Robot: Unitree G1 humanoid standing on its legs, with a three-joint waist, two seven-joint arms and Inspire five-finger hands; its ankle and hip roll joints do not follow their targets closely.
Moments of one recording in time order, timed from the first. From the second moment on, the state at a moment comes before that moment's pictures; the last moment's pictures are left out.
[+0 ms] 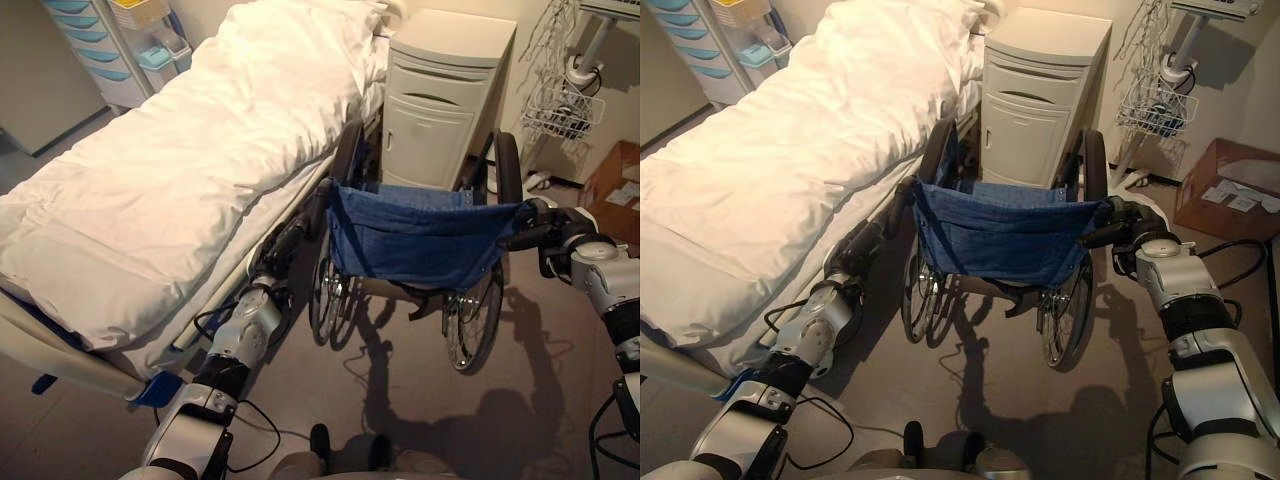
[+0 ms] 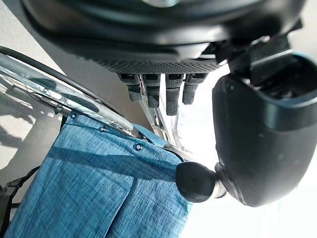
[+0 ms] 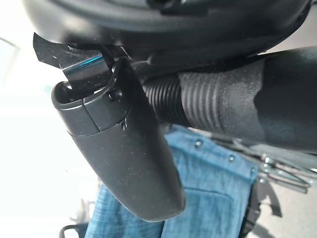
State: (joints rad) left arm -0.46 0.30 -0.22 0.49 -0.81 0.09 0.35; right arm -0.73 -0.84 0.31 0.66 0.53 0.47 -0.12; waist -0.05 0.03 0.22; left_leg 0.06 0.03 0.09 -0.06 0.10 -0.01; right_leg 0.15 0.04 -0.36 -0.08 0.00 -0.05
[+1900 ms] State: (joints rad) left arm -0.43 0.42 -0.19 0.47 -0.75 0.10 0.35; right arm -0.52 -0.66 0.05 0.65 0.85 0.28 -0.26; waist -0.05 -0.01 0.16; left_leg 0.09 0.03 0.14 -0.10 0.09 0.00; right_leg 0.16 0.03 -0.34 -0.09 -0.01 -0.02
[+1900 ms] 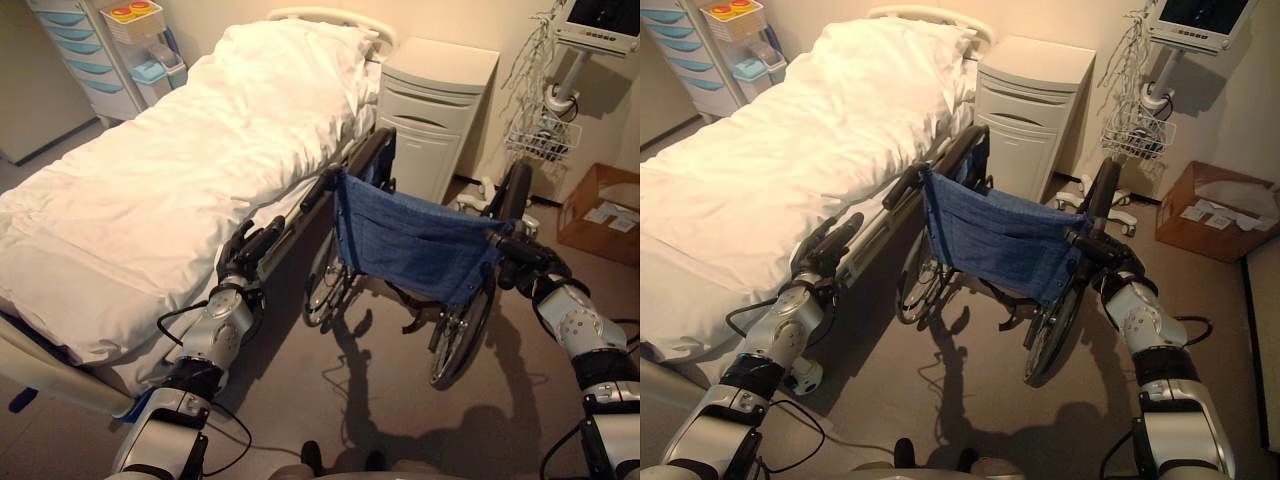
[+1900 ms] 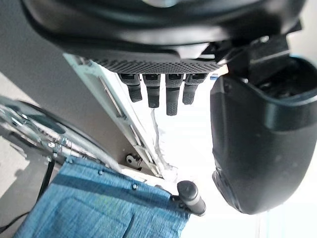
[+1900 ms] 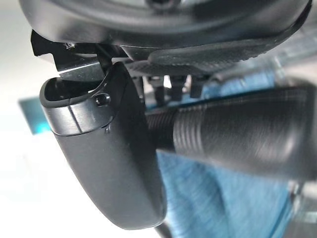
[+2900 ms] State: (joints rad) left arm -0.40 0.42 -0.17 0.47 -0.75 0.10 0.34; right arm -0.60 -0.84 0.17 0.71 0.24 0.42 -0.01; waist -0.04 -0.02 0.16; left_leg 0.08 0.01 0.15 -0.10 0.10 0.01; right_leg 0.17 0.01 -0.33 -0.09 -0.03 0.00
